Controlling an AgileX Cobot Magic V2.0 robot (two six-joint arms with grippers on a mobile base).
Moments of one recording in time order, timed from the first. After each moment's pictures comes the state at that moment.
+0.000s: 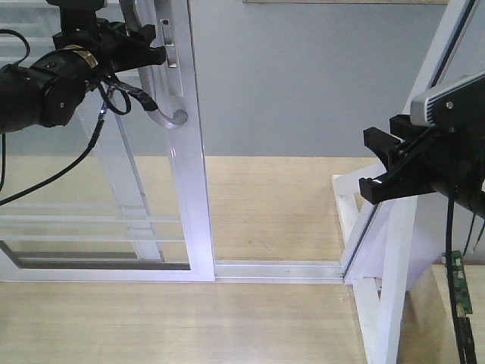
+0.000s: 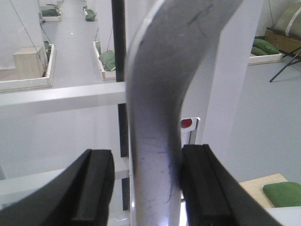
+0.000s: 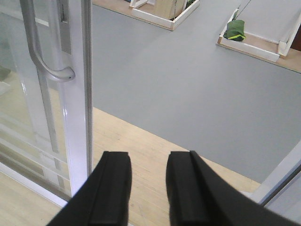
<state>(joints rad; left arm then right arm) -0.24 1.86 -1.26 0.09 -0.36 -0.12 0.36 1.01 -0.60 0.05 0.04 -0.21</state>
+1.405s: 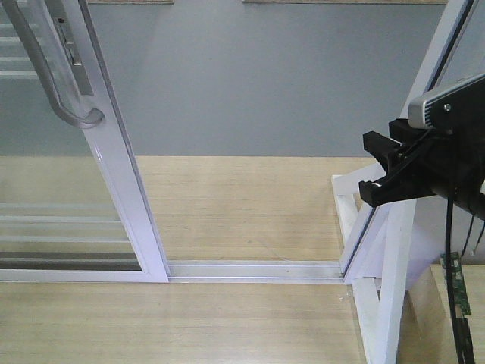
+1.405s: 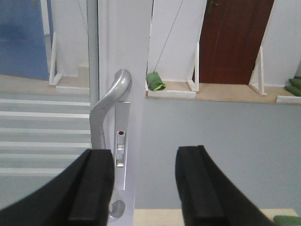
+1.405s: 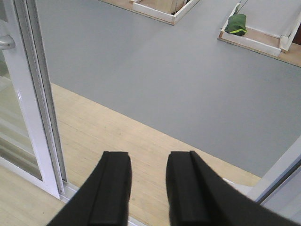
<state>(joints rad) -0.06 0.81 -0.94 -0.12 0.32 0.00 0.36 1.01 -0.60 0.05 0.06 -0.21</state>
